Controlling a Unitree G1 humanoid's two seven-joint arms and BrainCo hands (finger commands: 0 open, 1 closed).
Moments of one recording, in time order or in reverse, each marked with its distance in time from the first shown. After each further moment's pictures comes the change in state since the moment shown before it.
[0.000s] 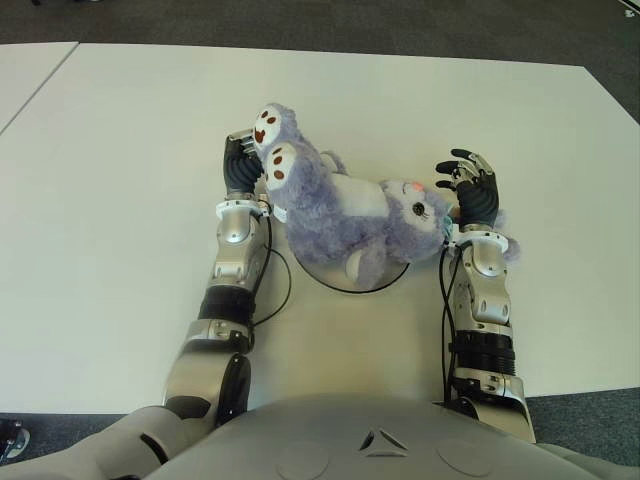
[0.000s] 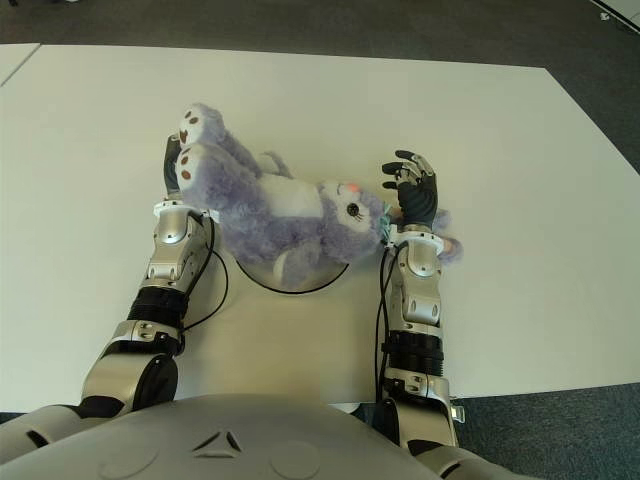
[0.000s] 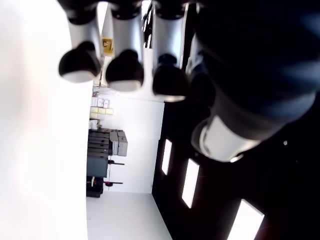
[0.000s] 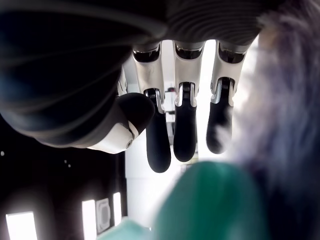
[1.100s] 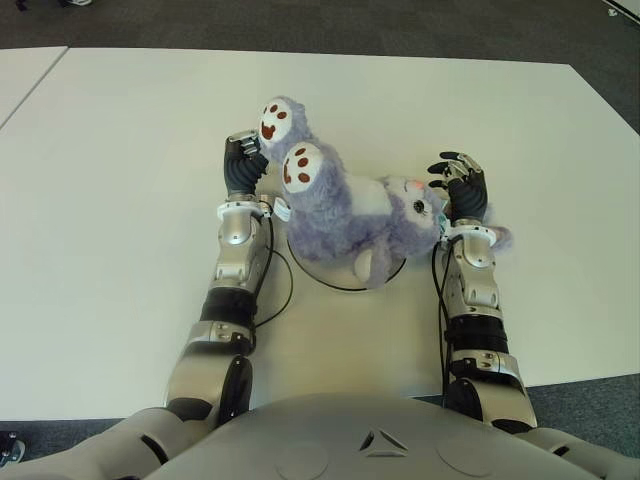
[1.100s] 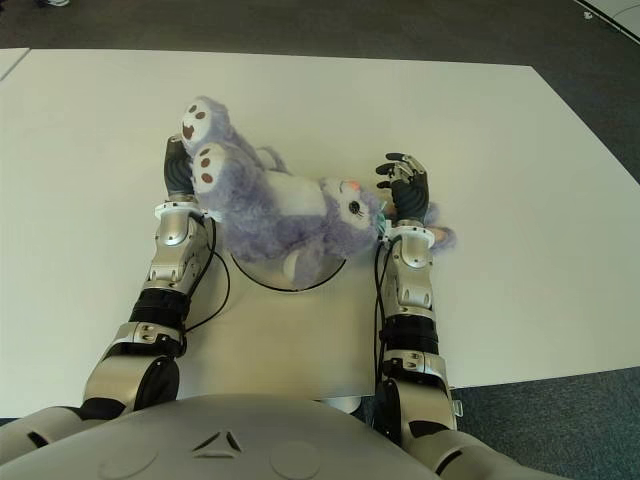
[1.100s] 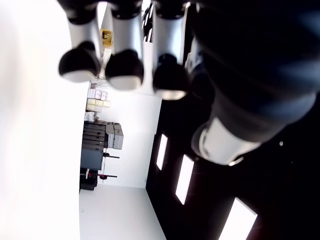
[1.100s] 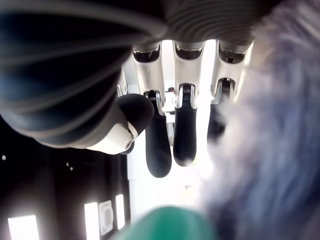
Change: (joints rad) left arm 0.008 -0.009 -0.004 -0.018 -0.013 -0.008 0.006; right arm -0.075 -0.020 0.007 0.207 -0.004 -0.107 -0.002
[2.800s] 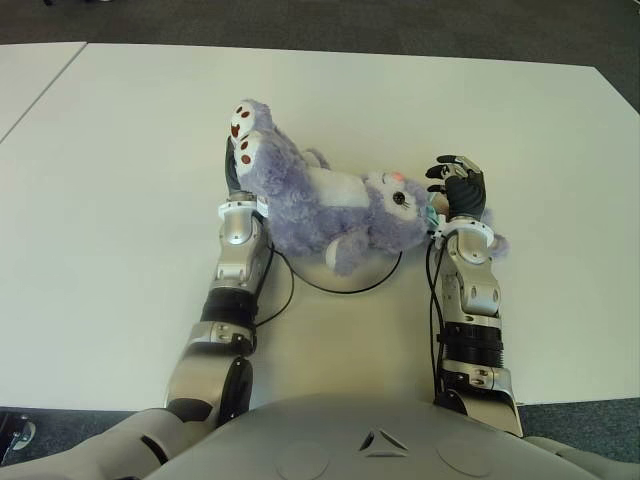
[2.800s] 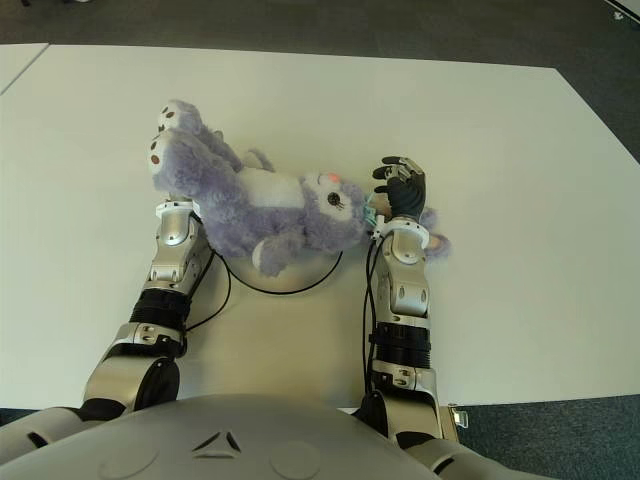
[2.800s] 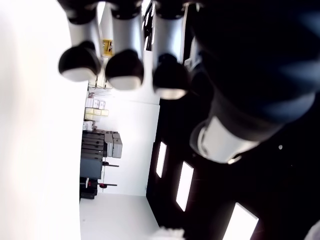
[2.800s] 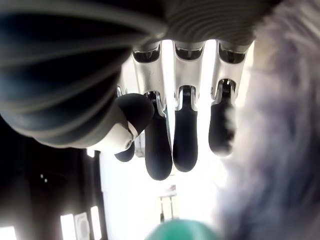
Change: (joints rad) left arm 0.003 -0.004 -0.013 -0.006 -0.004 -0.002 0.000; right arm 0.047 0.081 0.034 -0.343 -0.036 0.385 -0.162
